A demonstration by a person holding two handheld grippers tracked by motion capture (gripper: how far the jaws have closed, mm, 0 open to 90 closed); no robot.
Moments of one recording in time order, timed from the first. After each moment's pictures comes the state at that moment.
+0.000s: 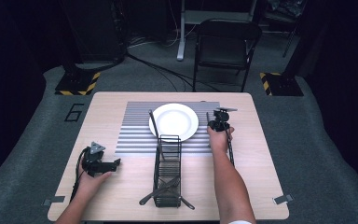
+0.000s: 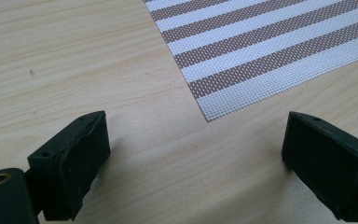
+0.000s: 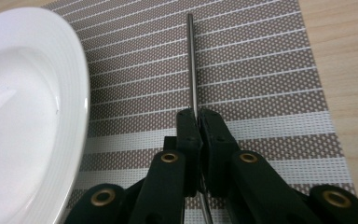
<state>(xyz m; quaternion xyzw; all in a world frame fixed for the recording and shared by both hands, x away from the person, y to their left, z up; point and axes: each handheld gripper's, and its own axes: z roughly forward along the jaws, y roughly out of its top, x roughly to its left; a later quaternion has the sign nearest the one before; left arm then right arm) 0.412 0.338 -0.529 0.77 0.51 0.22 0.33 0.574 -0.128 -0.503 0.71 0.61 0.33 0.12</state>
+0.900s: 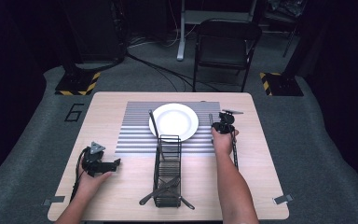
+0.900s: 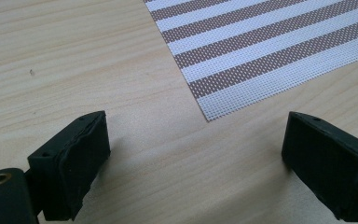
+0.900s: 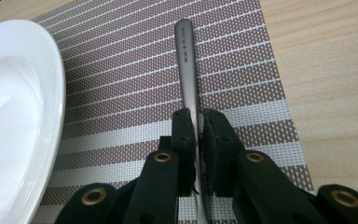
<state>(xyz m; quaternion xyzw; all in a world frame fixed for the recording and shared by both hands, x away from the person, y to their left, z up) 0.412 0.338 -0.529 0.77 0.51 0.22 0.33 0.564 -0.146 -0.507 0.72 0.59 0.34 0.12</state>
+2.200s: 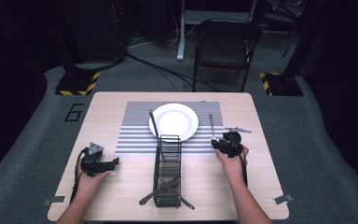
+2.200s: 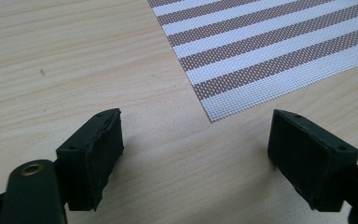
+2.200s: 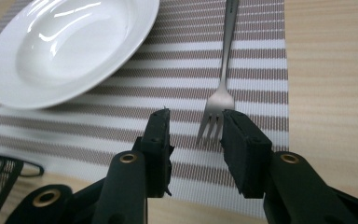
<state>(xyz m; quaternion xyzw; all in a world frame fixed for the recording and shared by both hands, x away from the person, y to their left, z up) 0.408 0.341 -0.528 0.75 0.51 0.22 0.34 0.450 -0.151 -0.477 0.61 0.68 0.38 0.16</state>
